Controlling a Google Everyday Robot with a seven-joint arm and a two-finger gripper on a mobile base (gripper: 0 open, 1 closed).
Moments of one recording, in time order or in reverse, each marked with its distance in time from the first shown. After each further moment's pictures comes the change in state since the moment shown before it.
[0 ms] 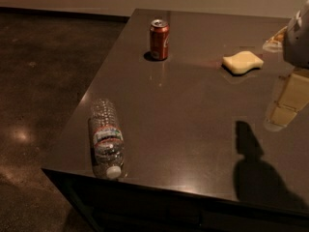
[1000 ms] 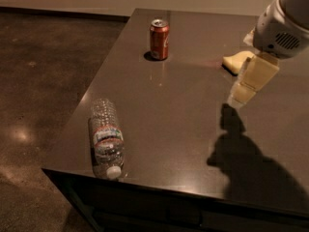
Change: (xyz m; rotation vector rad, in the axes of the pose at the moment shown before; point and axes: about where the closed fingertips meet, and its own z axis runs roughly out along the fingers) arm -0.036 -0.041 0.028 -0.007 -0.097 0.136
